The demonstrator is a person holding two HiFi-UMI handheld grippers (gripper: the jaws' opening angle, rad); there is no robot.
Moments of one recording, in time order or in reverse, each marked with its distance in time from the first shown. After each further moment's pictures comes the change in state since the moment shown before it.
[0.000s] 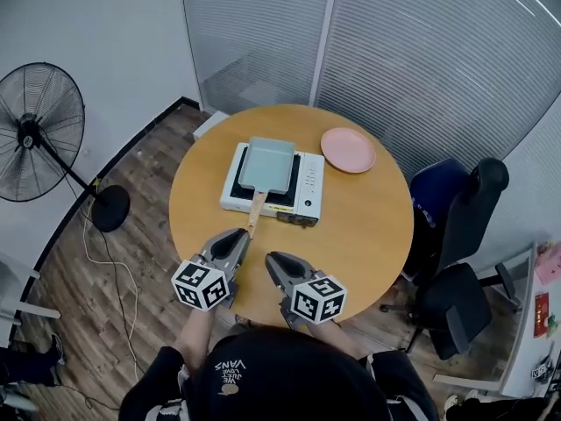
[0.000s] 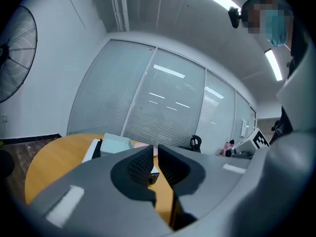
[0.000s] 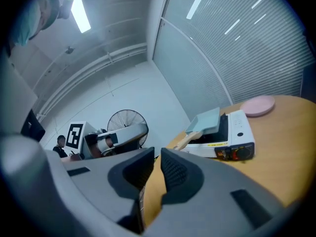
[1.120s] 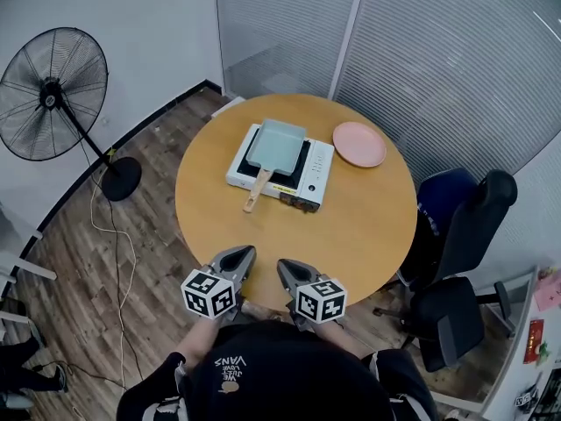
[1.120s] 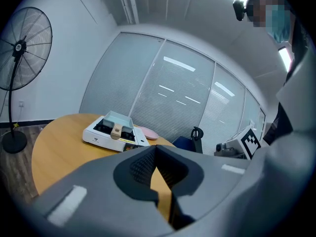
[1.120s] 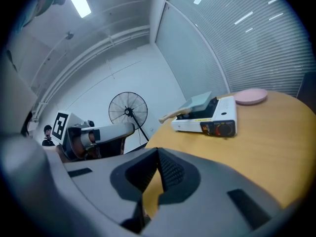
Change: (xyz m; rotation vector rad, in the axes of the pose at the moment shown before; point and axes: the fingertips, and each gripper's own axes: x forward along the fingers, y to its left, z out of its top) left arm -0.038 -0.065 -0.085 -0.101 0.088 0.102; right arm -0.062 -0.021 -0.073 -0.059 0.198 -0.002
